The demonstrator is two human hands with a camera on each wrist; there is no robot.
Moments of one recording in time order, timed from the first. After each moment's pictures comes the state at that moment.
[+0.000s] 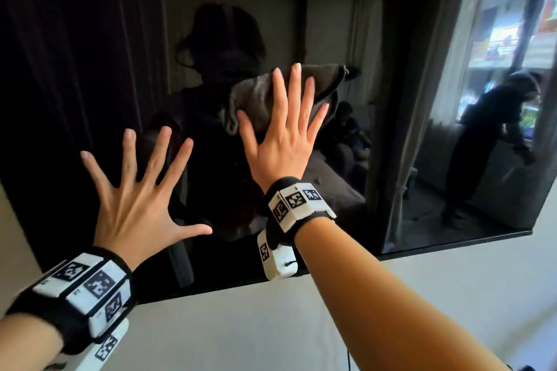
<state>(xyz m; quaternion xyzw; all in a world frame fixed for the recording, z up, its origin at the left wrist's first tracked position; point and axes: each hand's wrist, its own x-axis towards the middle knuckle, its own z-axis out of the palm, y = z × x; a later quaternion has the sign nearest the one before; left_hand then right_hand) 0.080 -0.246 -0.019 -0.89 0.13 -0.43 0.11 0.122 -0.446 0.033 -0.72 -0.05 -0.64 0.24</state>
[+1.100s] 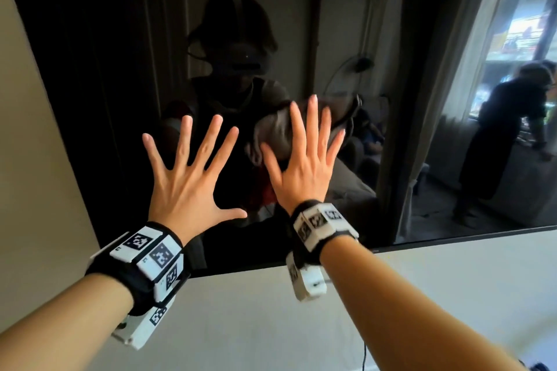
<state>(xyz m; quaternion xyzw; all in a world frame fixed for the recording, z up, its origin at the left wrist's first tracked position) 0.079 -0.233 -0.020 -0.88 0.13 -0.43 0.12 0.111 -0.421 -0.024 -0.77 -0.06 -0.60 0.20</state>
